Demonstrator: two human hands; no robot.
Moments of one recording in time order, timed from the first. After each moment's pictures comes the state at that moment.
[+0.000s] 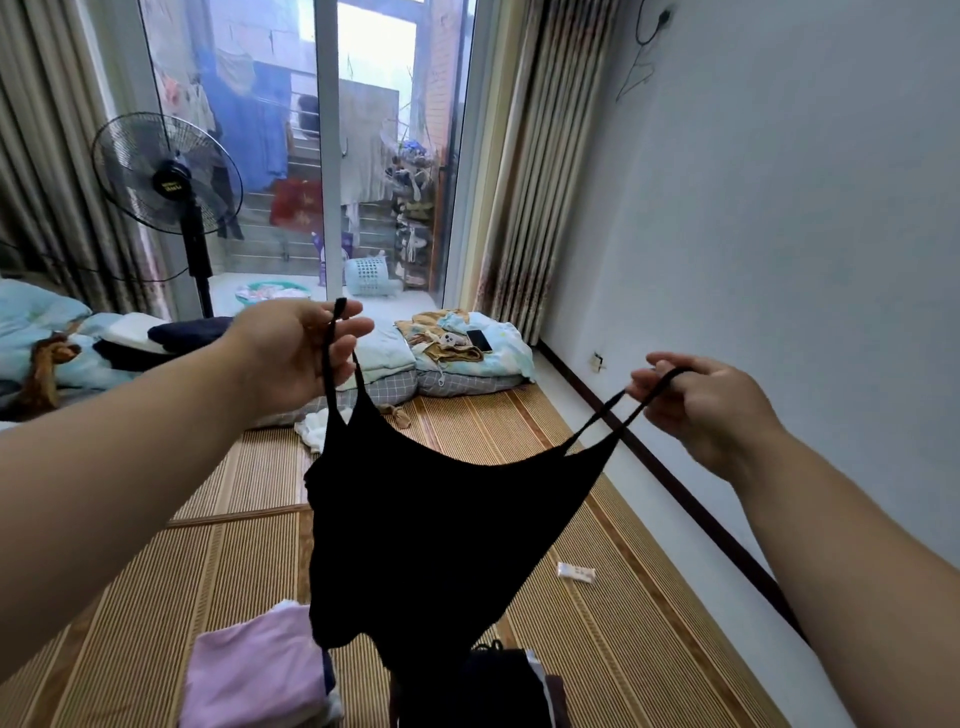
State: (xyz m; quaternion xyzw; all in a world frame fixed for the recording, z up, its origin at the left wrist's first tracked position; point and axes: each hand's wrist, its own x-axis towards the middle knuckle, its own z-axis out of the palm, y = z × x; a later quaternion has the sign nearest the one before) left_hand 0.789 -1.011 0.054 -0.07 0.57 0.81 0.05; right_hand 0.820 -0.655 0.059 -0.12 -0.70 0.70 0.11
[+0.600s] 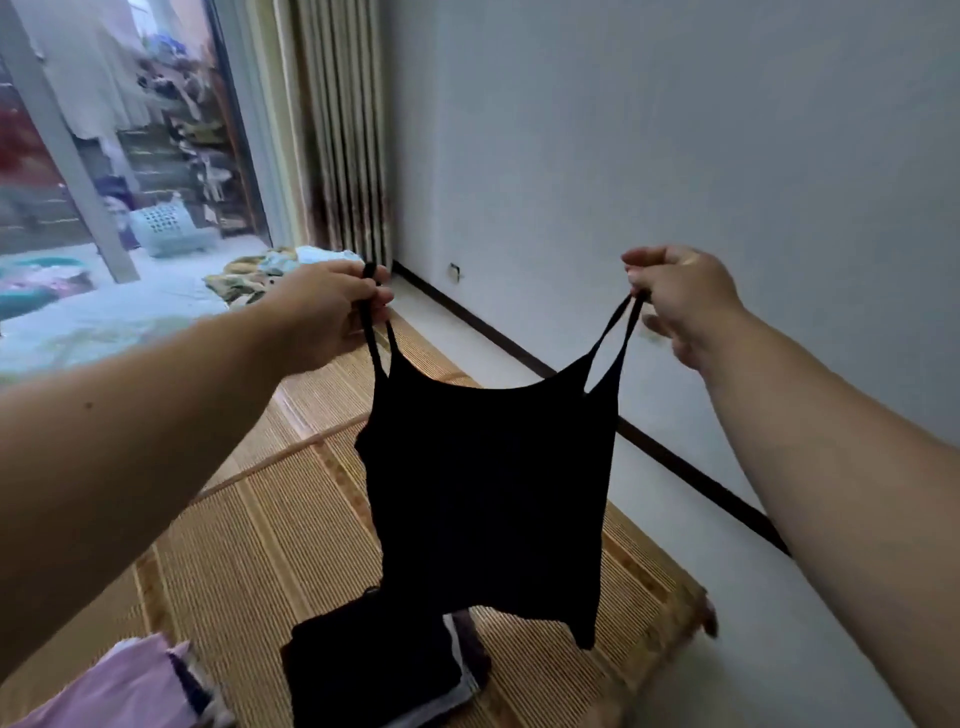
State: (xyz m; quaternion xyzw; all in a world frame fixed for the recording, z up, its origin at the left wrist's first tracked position) left_hand 0.723 -0.765 0.017 0.08 0.67 0.72 0.17; right_hand 0.843 -0.478 0.045 -0.24 -0.75 0.57 0.24
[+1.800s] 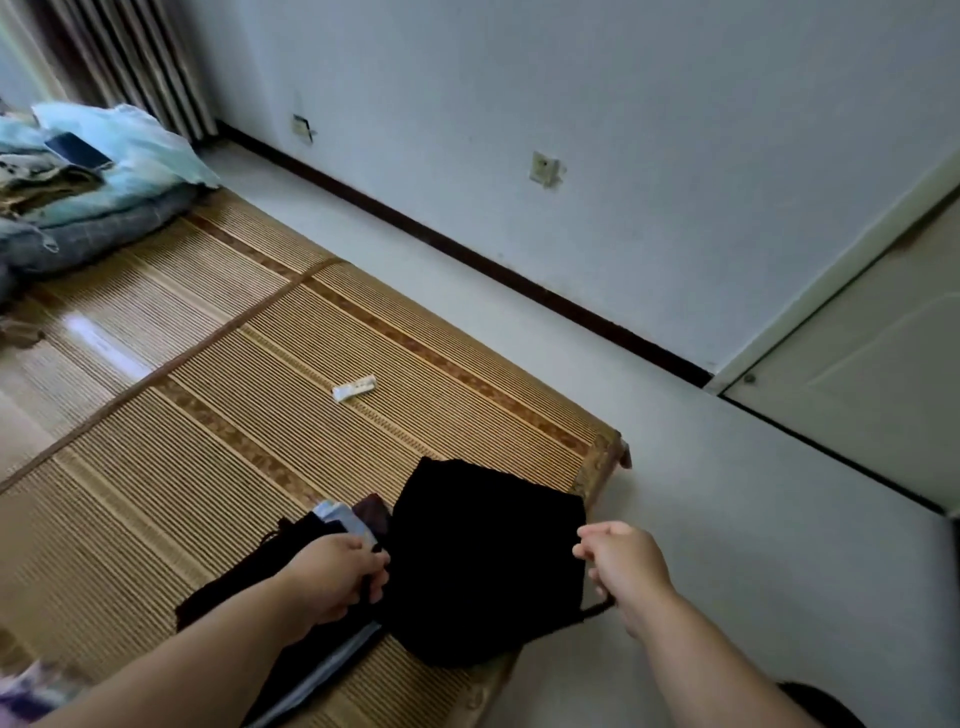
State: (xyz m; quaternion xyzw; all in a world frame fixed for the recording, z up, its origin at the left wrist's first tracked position) left_hand 0.828 -0.706 -0.303 0.02 0.77 0.33 0.55; right_hand 1.025 -0.474 -0.286 -0.62 -0.58 0.53 0.04
